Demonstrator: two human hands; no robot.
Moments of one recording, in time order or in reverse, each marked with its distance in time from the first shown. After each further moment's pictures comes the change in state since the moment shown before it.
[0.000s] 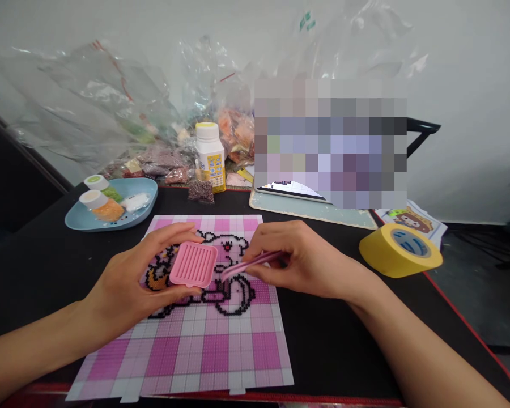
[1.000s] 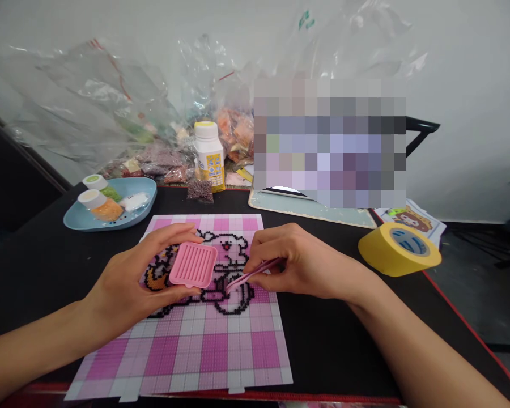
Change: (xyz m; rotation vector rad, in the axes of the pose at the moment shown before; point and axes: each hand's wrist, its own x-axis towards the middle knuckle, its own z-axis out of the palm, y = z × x) left_hand 0.001 0.002 0.000 -0.014 -0.035 -0.026; right_hand 0.000 0.003 0.000 0.042 -0.111 -0.035
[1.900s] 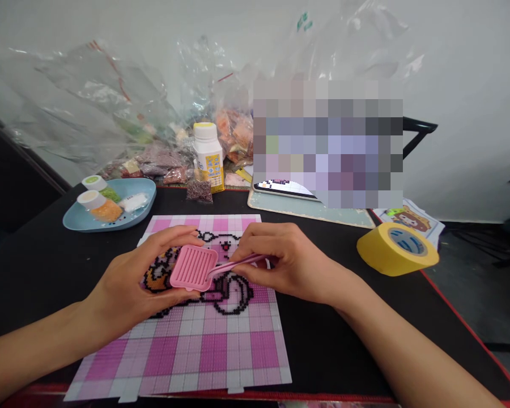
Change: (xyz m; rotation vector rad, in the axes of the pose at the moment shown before) left_hand 0.001 0.001 0.000 -0.056 -0.021 -0.002; right_hand 0.006 -0.005 0.011 -0.040 0.224 -0.098
